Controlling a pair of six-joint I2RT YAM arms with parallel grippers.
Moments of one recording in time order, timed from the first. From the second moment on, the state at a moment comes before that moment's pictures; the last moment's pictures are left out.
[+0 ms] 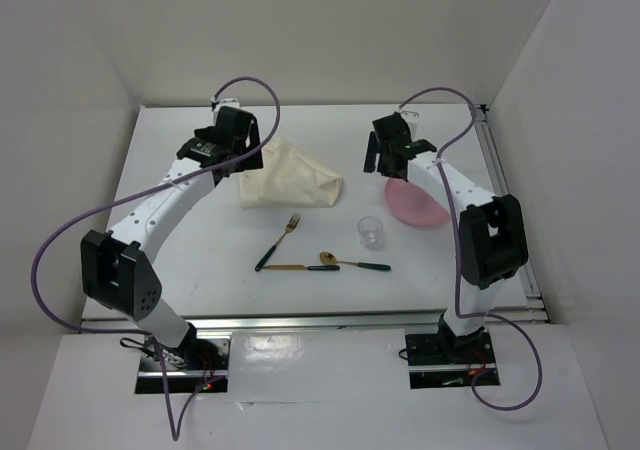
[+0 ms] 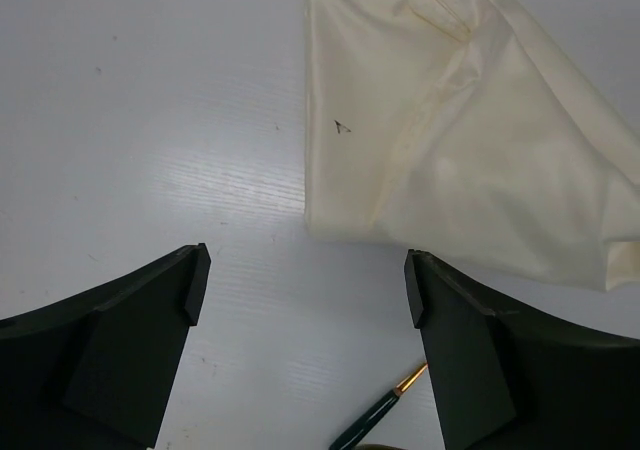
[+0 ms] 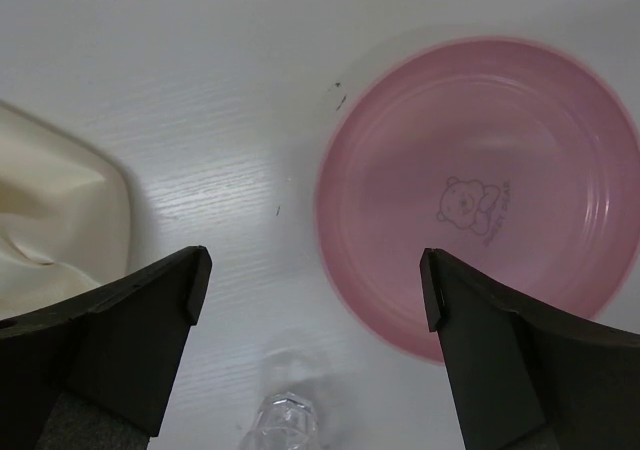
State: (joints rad) left arm -0.36 1.58 1.47 -0.67 -0.48 -0.37; right arm 0.36 1.76 1.40 -0.51 0.42 0.46
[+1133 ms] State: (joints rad) left arm -0.36 1.81 1.45 -0.62 -0.09 -0.56; right arm 0.36 1.55 1.17 -0.45 0.30 0.42
